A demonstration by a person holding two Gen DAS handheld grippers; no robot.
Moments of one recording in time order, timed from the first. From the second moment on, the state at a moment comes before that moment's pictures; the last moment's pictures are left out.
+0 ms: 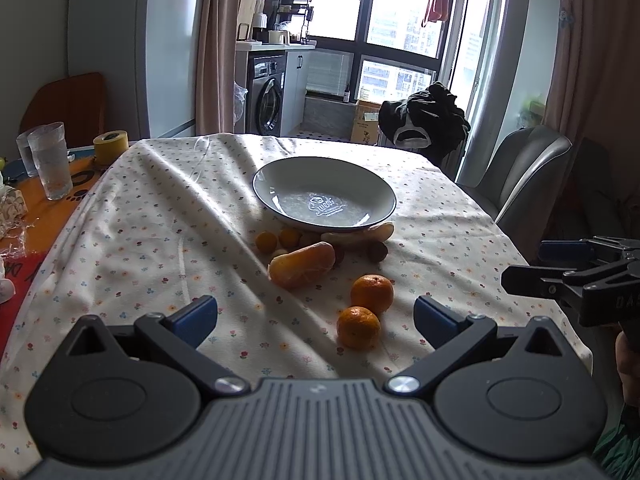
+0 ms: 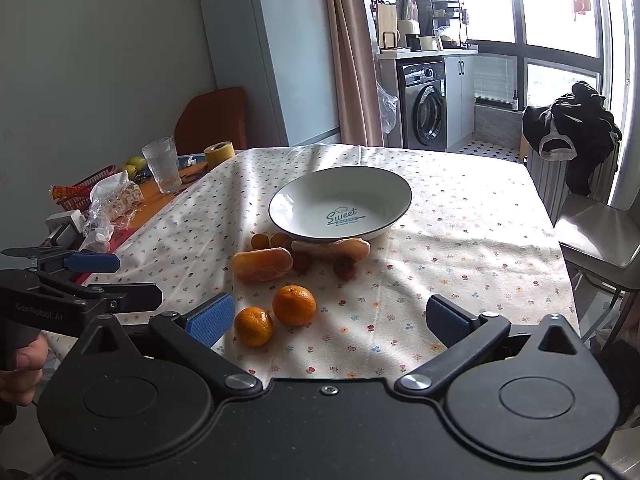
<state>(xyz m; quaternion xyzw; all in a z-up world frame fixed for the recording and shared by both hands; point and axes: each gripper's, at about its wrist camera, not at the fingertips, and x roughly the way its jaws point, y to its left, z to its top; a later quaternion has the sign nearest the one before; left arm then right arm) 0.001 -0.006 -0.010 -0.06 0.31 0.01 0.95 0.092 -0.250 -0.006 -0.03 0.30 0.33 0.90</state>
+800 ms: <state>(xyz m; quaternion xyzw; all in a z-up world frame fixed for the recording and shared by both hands) -0.002 -0.005 -0.003 -0.06 0.30 0.01 0.95 0.091 -0.245 -0.001 -0.04 0.29 0.33 0.90</state>
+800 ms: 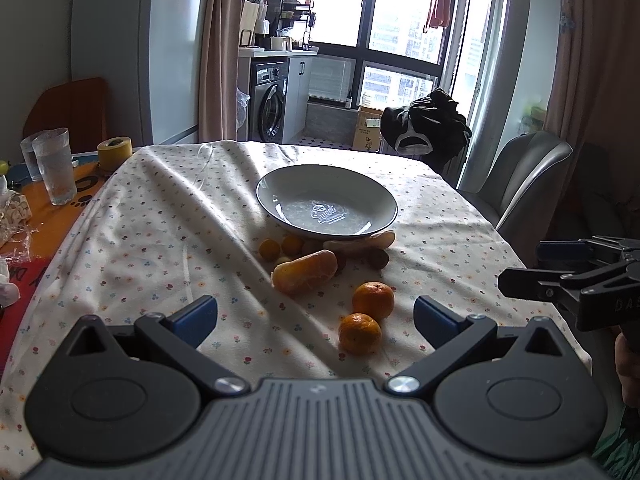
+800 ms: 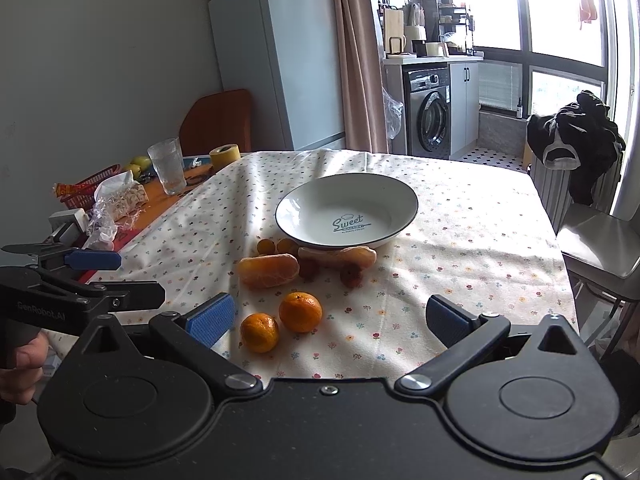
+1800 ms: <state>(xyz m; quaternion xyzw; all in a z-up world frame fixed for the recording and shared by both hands) 0.011 -0.007 -0.016 -0.08 0.28 0.02 0.96 0.108 -0.251 -0.013 -0.02 0.27 0.35 0.90</state>
